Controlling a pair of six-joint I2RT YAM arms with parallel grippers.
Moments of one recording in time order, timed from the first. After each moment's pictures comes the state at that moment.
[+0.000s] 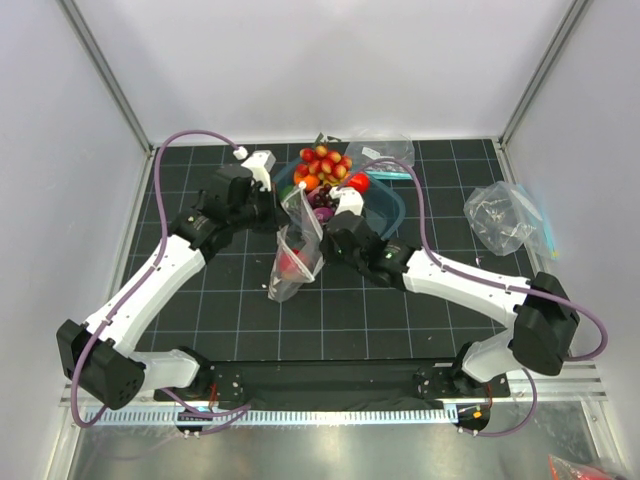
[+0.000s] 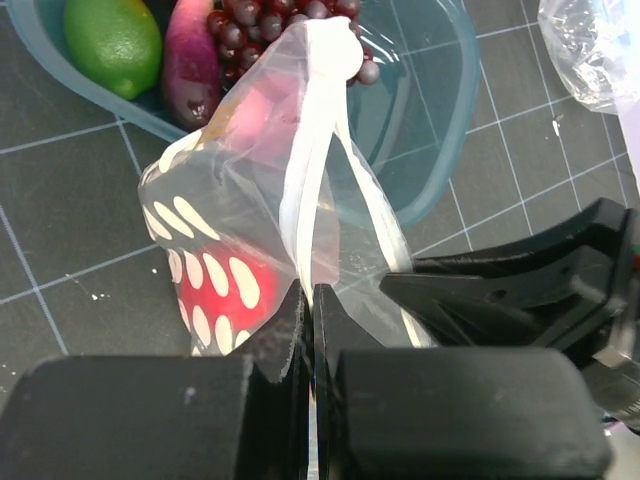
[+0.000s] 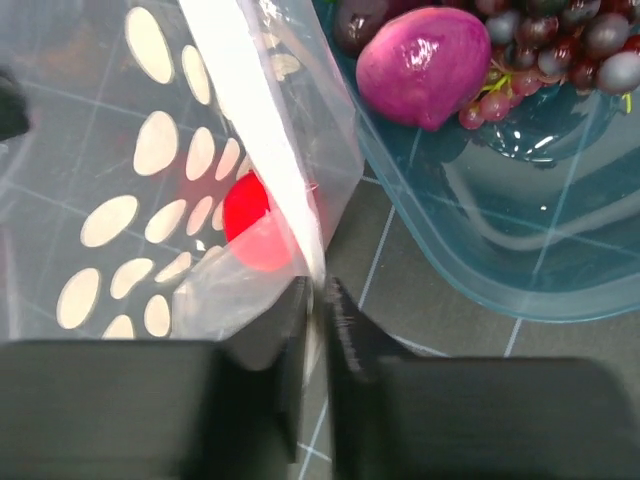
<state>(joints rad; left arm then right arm) -0.52 1.26 1.22 -0.54 0.12 -0.40 0.94 1.44 1.08 -0.25 0.36 0.57</state>
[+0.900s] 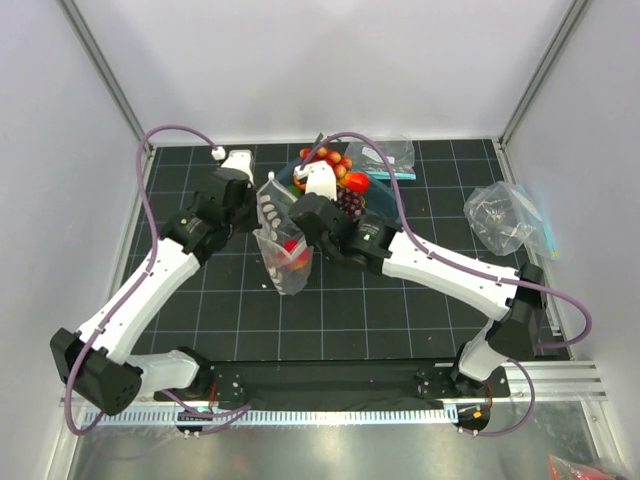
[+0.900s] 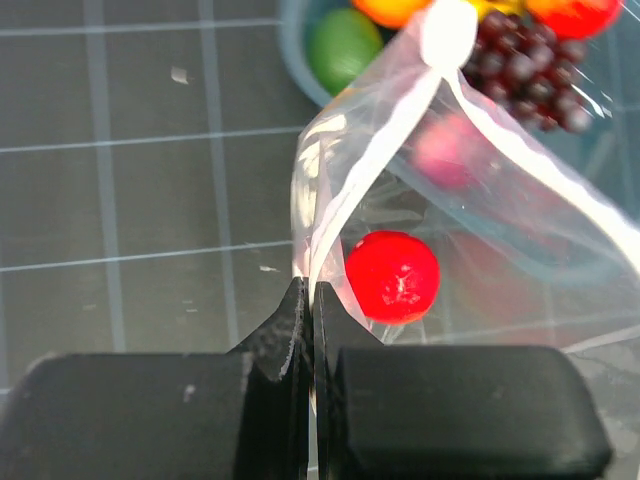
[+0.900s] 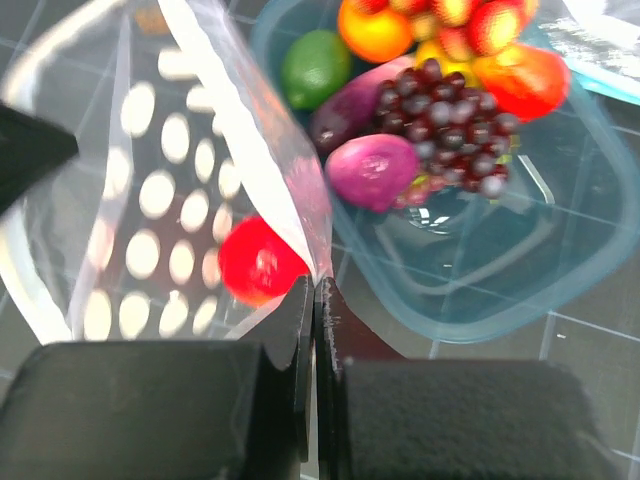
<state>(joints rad) -0.51 1.24 1.24 -0.66 -0.25 -0.34 1.07 1.60 1.57 -0.62 0.68 0.44</state>
